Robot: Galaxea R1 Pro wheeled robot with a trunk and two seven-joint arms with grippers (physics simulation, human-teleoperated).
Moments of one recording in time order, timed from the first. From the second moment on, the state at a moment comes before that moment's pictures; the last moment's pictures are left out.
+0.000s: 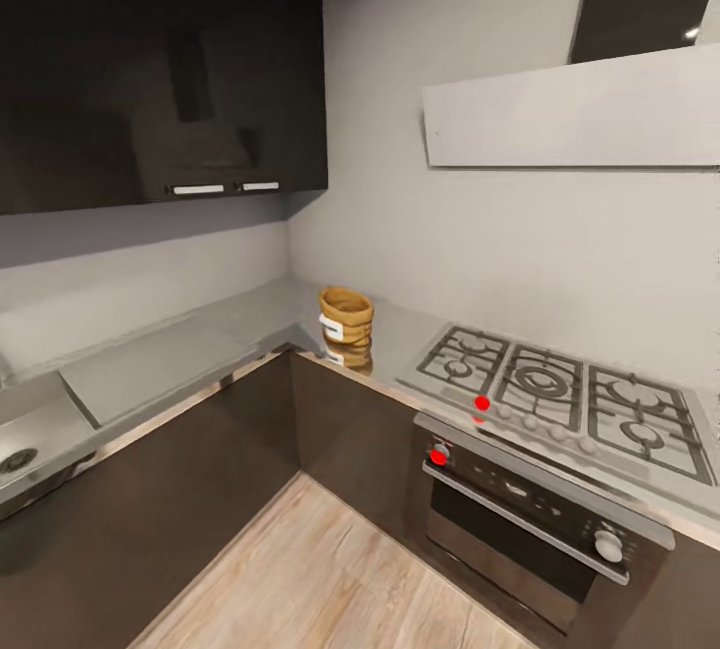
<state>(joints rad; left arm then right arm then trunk) -0.01 -0.01 0.08 -0.12 0.01 0.00 0.04 -0.20 0.02 0.02 0.07 0.01 -0.26 0.02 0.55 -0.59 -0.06</state>
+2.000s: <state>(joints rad) -0.01 -0.04 0.08 -0.12 0.01 0.00 0.04 -0.20 0.02 0.02 -0.68 0.01 -0.27 0.02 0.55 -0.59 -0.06</state>
